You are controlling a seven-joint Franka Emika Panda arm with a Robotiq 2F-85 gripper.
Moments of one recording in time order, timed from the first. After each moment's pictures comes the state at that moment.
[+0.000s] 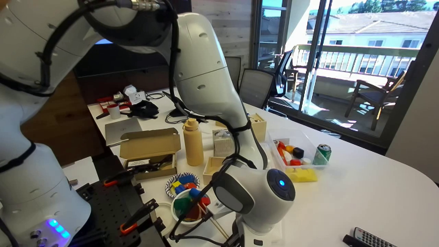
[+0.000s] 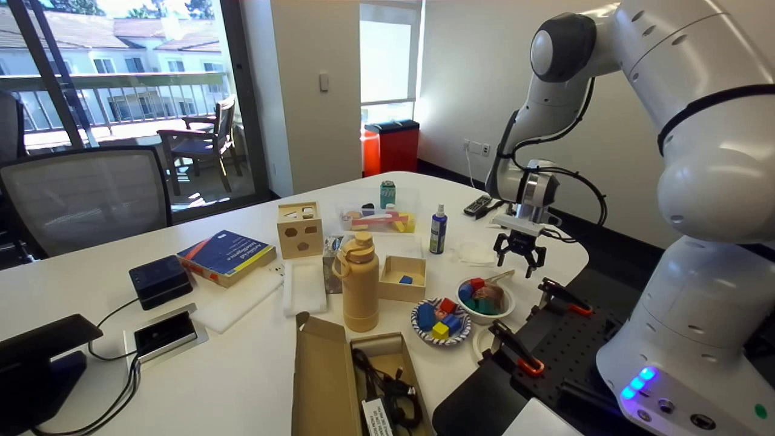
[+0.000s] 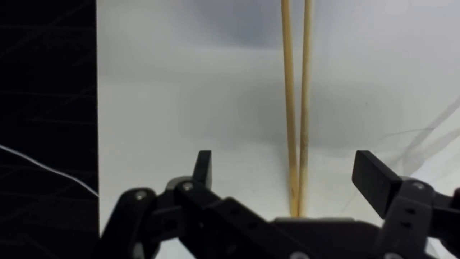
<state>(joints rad) -0.41 0.88 -0.28 -2.04 0.69 2.52 0.29</state>
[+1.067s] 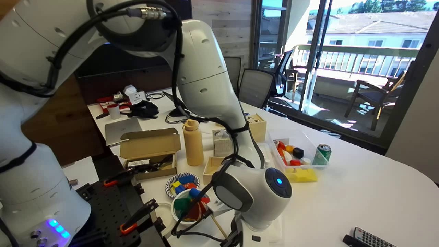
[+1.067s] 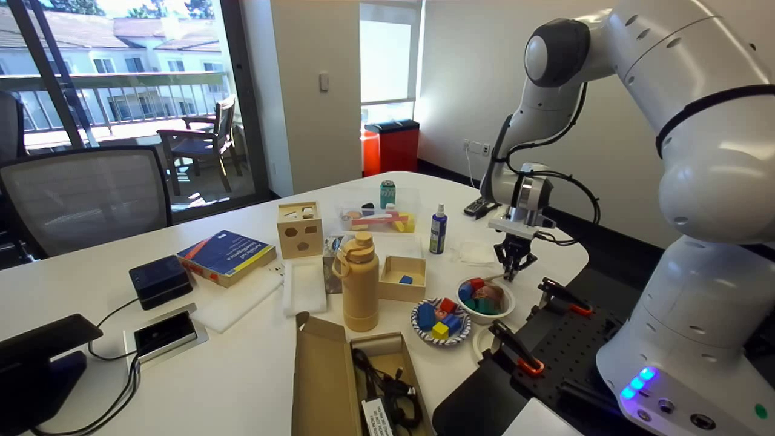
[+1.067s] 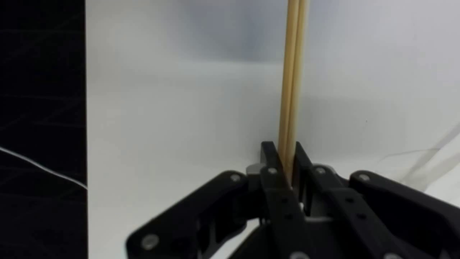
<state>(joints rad) -0.38 0.91 -0.28 -2.02 0.69 2.52 0.32</state>
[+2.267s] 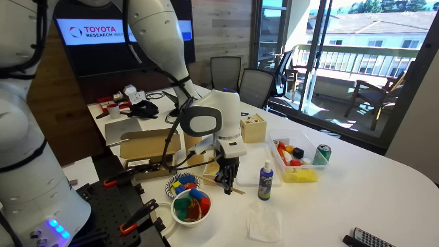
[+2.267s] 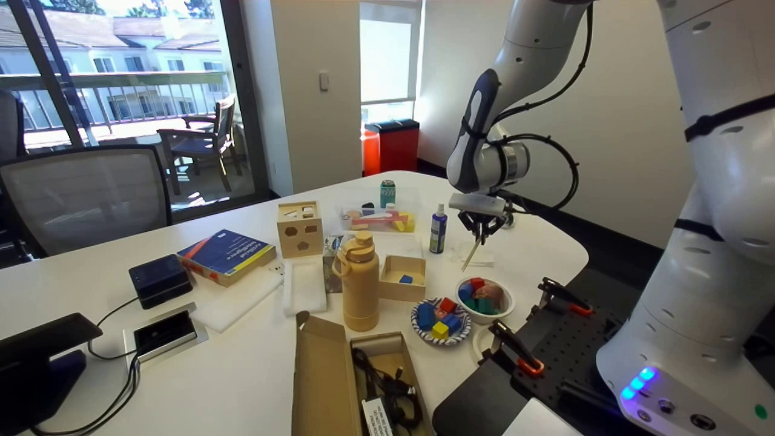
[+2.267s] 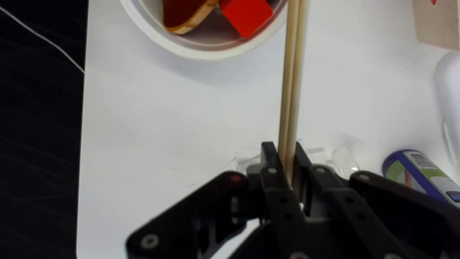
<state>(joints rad) 0.16 0.52 -0.47 -2.41 0.23 2.86 0.75</state>
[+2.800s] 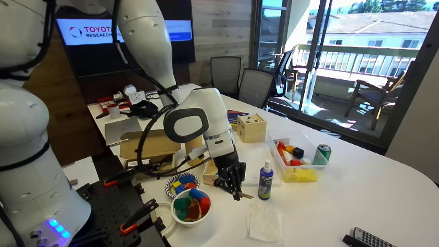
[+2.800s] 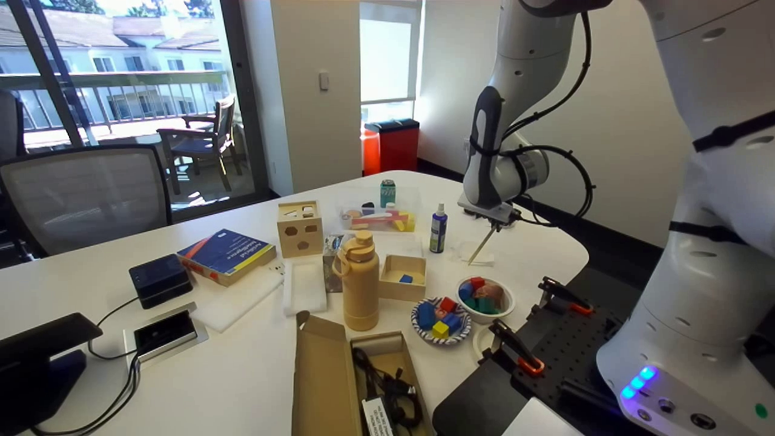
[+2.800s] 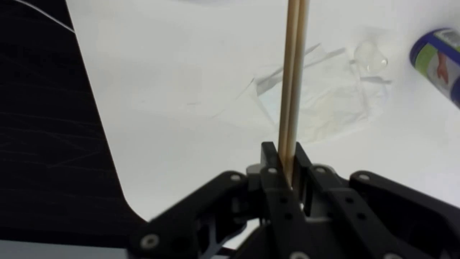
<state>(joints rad) 0.45 0.58 -0.77 -2.54 0.20 3.12 1.03</state>
